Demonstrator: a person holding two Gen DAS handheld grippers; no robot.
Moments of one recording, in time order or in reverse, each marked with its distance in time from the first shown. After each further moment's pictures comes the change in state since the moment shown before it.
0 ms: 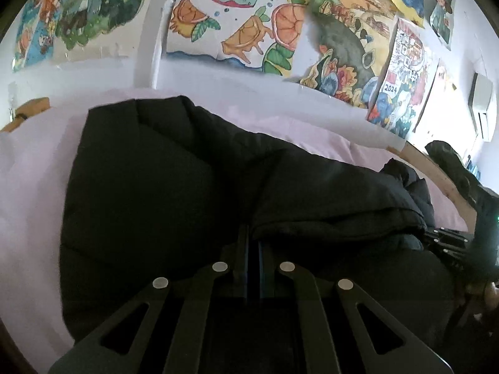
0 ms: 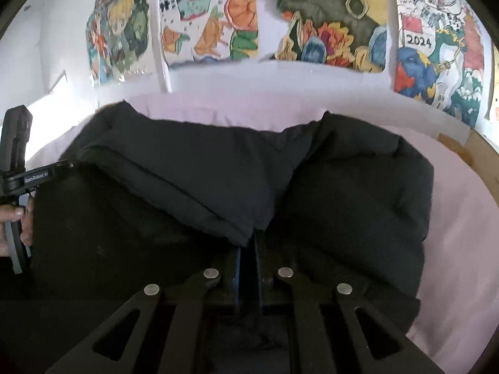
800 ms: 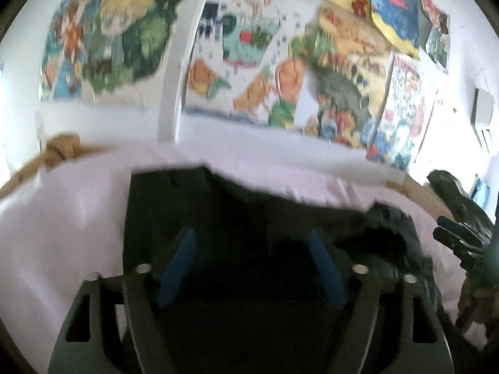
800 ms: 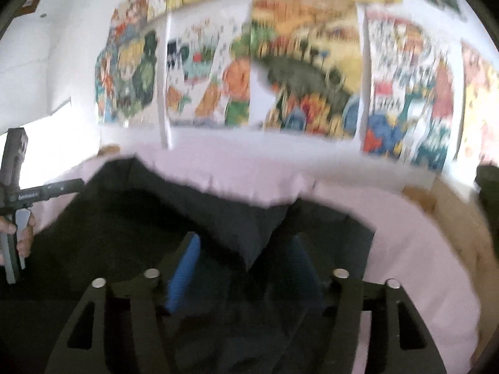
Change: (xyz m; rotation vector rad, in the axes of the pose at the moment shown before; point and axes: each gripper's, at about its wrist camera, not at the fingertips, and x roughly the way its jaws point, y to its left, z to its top) left arm -0.075 -0.026 0.034 -0.002 -0.169 0.095; right arm -0.091 0.006 0.038 -0.008 -0.274 -0.080
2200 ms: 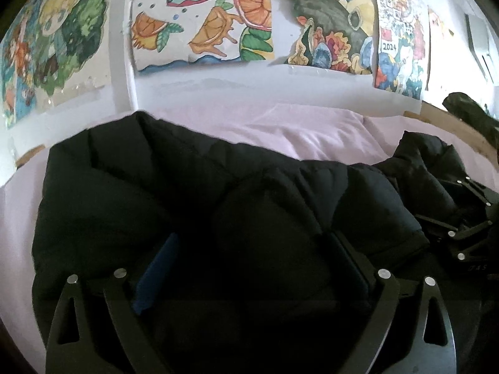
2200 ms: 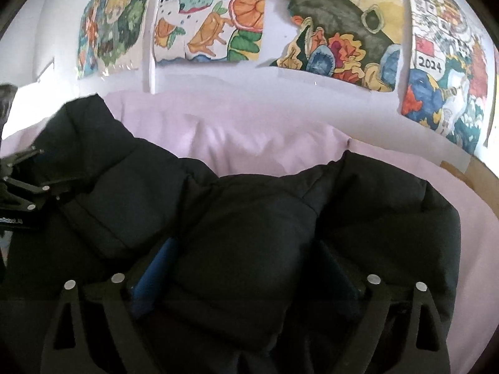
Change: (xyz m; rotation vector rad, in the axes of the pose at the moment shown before) left arm 0.113 -0.016 -0.059 0.214 0.166 0.044; right arm 0.118 0.017 -0.058 -0.044 0.165 -0.020
